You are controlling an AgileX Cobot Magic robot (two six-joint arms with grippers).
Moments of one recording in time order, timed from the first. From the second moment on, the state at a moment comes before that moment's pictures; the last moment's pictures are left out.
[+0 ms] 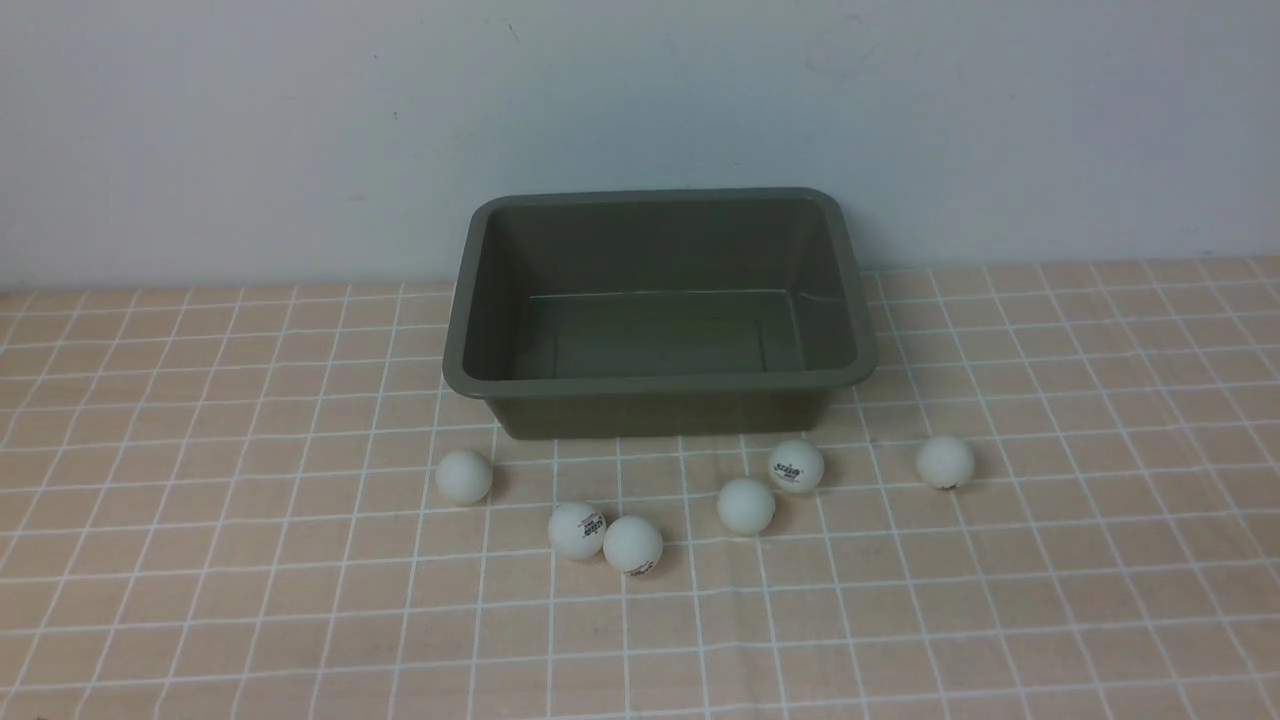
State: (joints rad) right arm -0.01 -0.01 -0.54 0.28 0.81 0.05; left arm 0.08 -0.01 0.02 0.05 0.41 0.00
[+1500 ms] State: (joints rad) right arm -0.01 0.25 -0.54 0.78 0.95 -0.54; left arm 0.01 0.44 -0.59 -0.40 0.74 0.39
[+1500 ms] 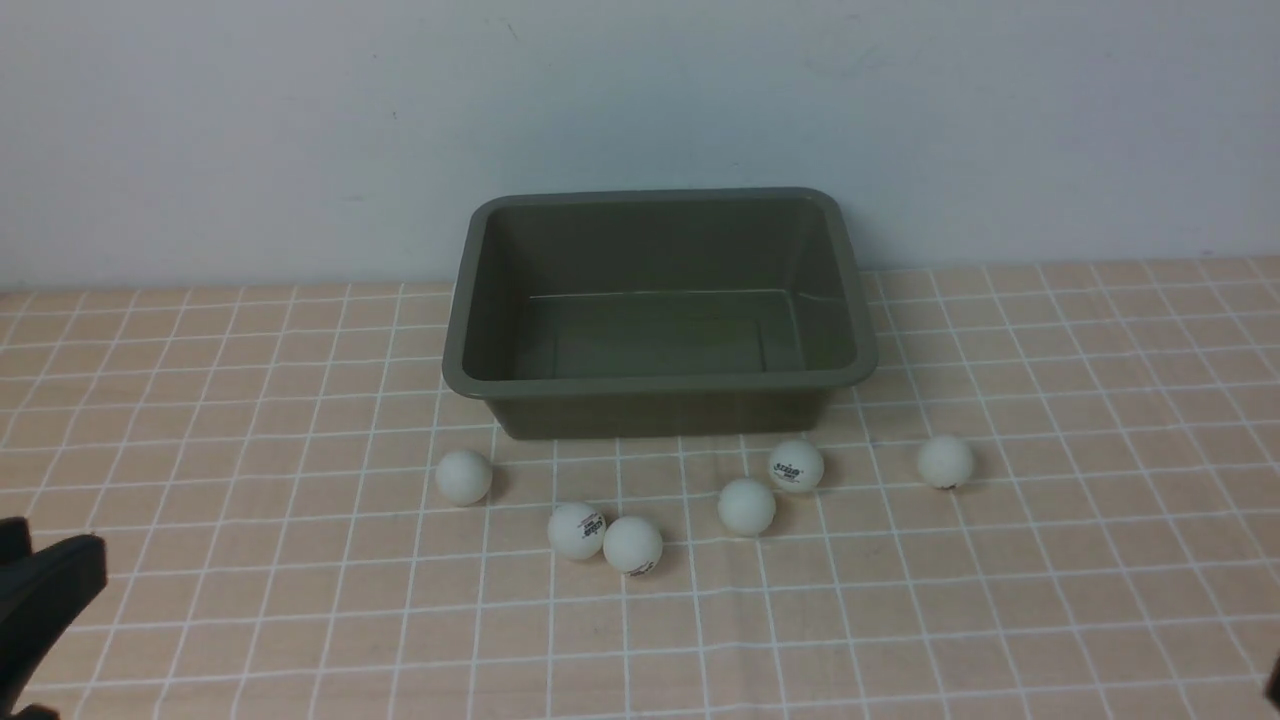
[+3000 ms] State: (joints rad) right arm 0.11 1.91 -1.35 0.36 0.85 -0.65; left arm 0.01 0.55 -0.61 -0.46 0.64 0.44
